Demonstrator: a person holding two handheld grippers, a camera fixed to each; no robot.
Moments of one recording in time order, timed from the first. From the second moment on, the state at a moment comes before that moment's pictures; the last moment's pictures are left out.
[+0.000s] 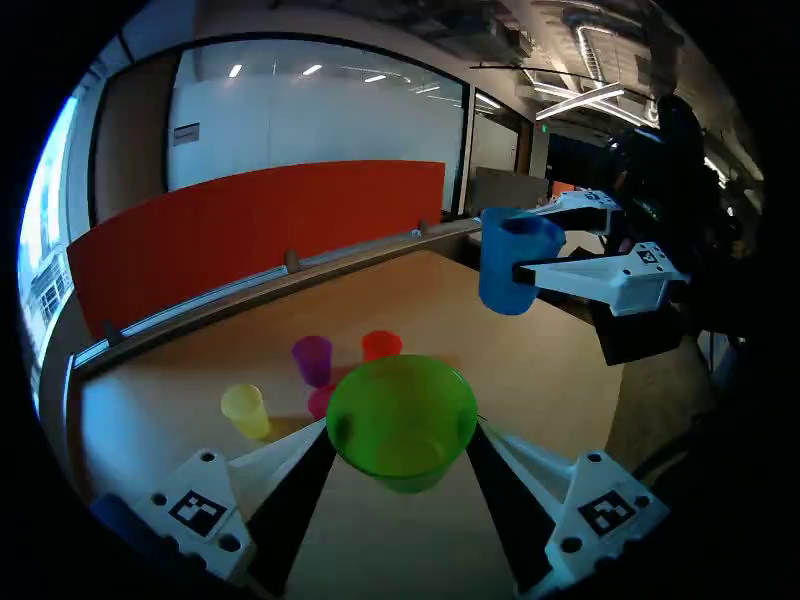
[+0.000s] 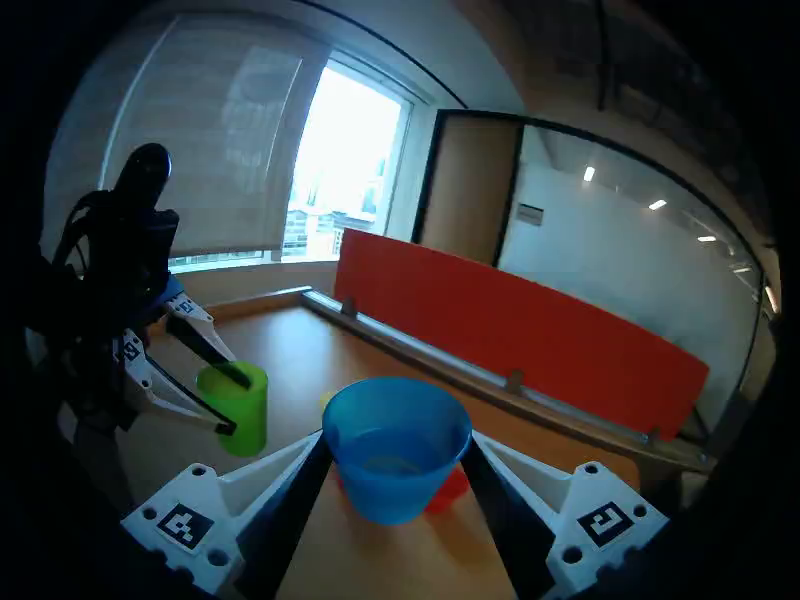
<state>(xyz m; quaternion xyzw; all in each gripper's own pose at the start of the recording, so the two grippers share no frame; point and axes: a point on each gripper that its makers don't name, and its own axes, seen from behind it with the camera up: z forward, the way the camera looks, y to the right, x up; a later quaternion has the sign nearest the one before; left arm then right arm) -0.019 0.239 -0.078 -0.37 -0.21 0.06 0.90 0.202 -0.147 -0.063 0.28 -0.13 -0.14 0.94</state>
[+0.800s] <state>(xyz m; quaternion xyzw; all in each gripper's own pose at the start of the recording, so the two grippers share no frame) 0.016 0.260 -0.126 -0.42 -0.20 0.12 0.88 0.246 -0.187 -0.074 0.37 -0.07 -0.22 0.90</state>
